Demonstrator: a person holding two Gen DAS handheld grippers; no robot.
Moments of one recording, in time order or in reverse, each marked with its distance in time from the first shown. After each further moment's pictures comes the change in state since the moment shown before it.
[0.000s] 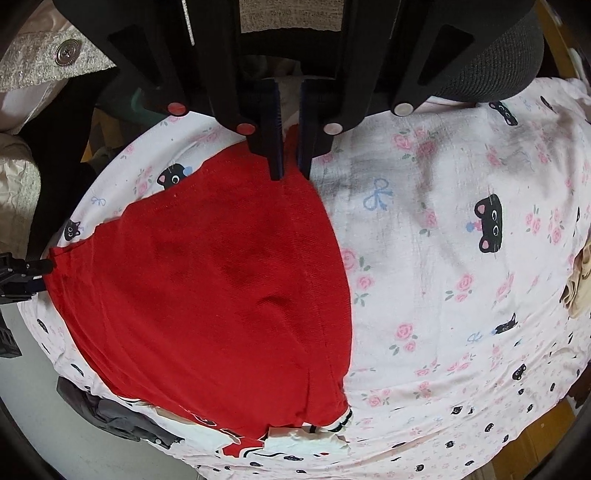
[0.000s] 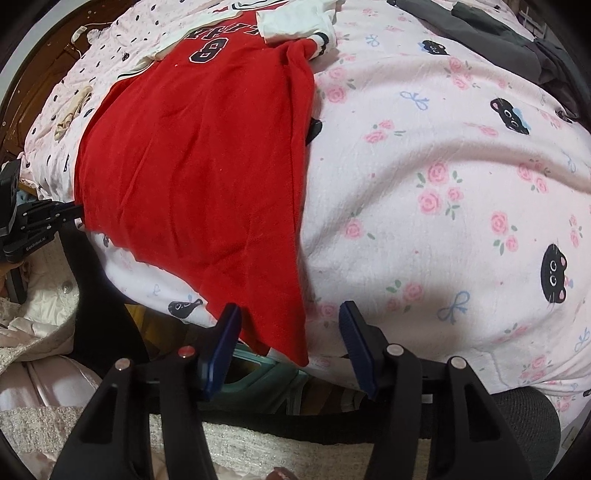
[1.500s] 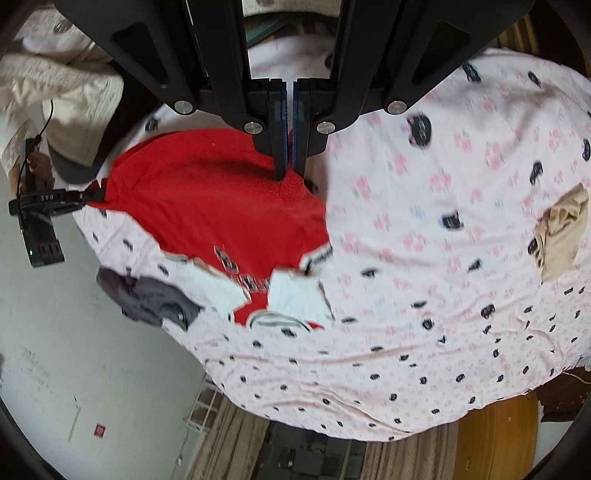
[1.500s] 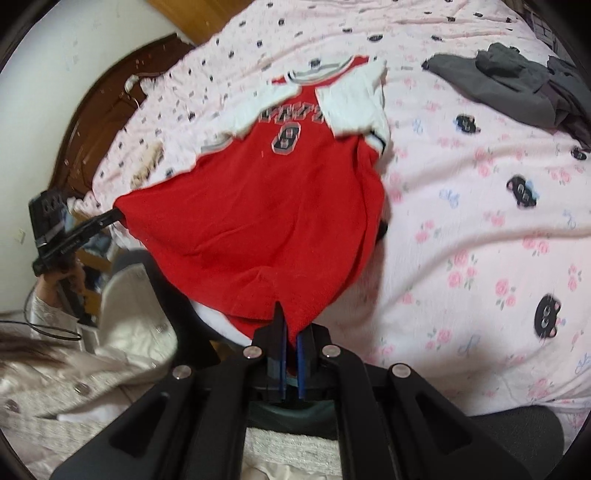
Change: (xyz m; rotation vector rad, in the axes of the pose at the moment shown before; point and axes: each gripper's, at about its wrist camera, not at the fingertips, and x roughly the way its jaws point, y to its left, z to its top) left arm -0.115 0.044 0.059 -0.145 -0.330 -0.156; right arm -0.073 0.009 0.028 0.024 -0.181 0.294
